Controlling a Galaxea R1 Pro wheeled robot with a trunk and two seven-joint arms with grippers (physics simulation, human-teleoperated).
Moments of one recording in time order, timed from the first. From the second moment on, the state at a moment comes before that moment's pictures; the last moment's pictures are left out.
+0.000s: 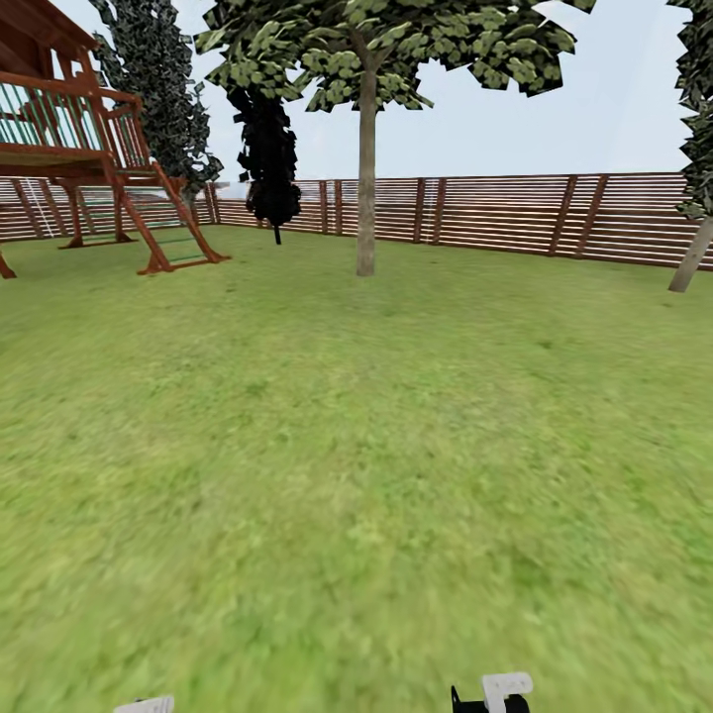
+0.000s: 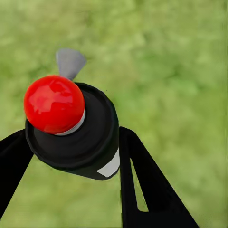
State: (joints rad) left arm -0.33 0.14 0.89 -0.14 -0.65 -0.42 -0.15; right arm -0.41 0.03 0.08 -0.03 0.04 -0.46 -0.13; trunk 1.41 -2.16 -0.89
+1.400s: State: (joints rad) left arm -0.33 0.14 0.89 -0.14 -0.65 -0.42 -0.15; right arm -0.41 0.03 0.08 -0.03 0.04 -0.46 -0.13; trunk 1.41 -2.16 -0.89
